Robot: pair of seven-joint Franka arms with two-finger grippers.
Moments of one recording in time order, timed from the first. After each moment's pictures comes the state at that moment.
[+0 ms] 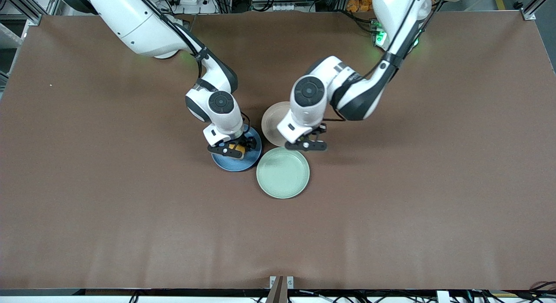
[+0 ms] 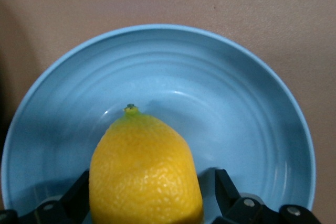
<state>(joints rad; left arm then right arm) -0.49 0.55 -0.23 -1.58 0.09 2.00 -0.71 0.26 0.63 0.38 -1.95 -0.44 2.50 1.17</state>
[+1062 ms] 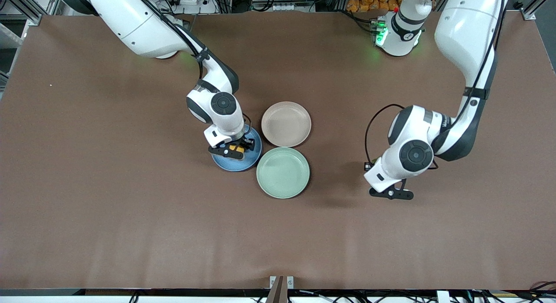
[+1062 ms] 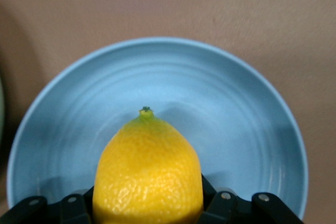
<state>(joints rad) -0.15 0.64 -0.20 -1.55 0.19 1.99 -0.30 0.26 0.62 0.39 -1.91 -0.45 2.45 1.17</state>
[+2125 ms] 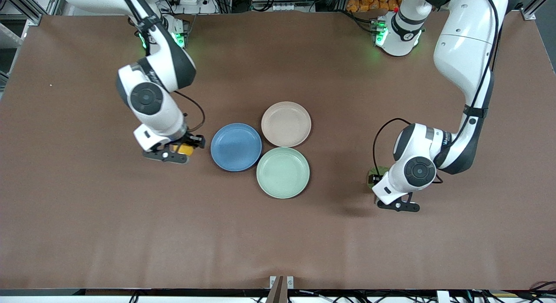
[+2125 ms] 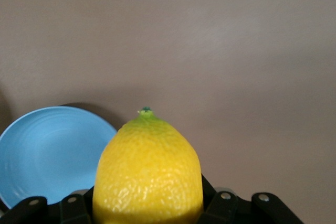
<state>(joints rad) -0.15 0.72 -0.15 -1.50 0.23 2.07 -0.26 0.03 0.27 0.37 -1.90 -0.20 2.06 0.62</state>
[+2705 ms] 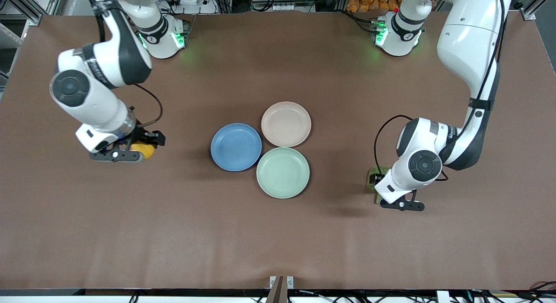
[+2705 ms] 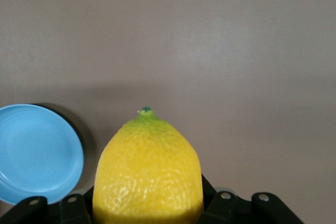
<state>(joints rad) -0.15 0.65 -0.15 -1.55 0.22 2.07 -0.28 -0.09 0.14 0.29 -1.91 -0.08 2.01 0.23</state>
